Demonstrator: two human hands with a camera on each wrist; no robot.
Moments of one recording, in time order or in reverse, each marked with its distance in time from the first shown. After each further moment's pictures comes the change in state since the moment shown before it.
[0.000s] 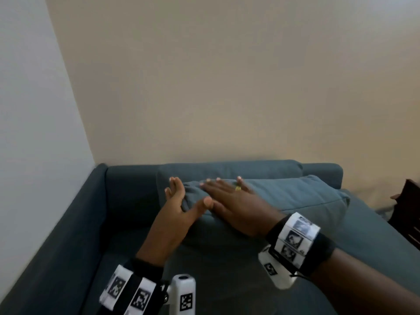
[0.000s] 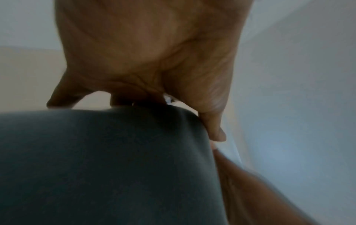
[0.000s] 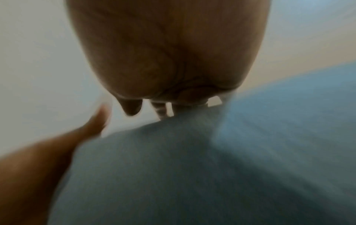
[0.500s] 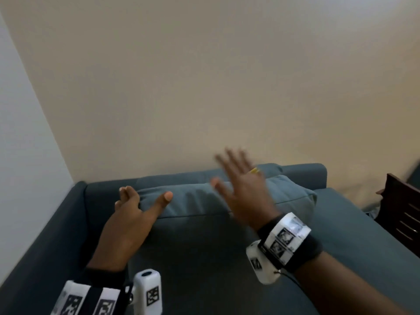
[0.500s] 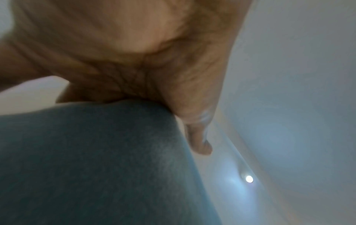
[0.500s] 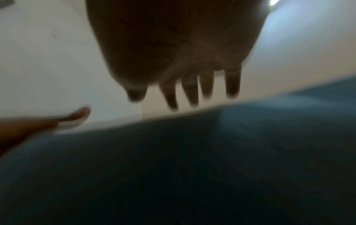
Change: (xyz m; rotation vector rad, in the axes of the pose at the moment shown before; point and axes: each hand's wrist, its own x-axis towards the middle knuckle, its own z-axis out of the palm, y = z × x) left_hand 0.020 0.038 0.017 0.424 0.140 -0.179; right_hand -0.035 0.086 -0.035 0.079 0.365 0.127
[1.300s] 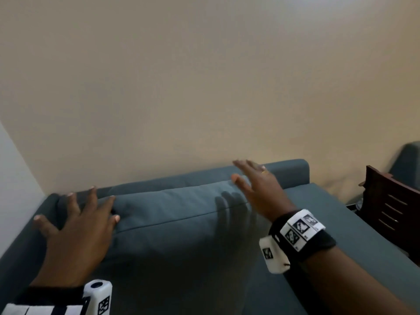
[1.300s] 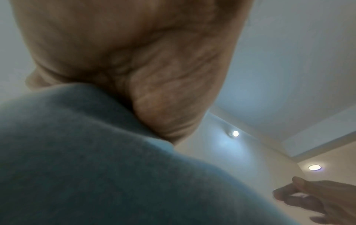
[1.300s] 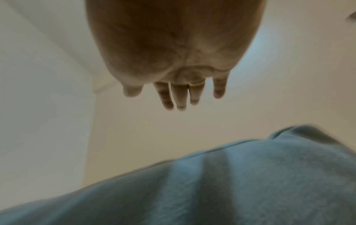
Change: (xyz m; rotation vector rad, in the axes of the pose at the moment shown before) left_hand 0.013 0.029 0.036 0.836 0.124 0.101; right_hand -0.028 0.164 -0.029 0.101 0.109 0.219
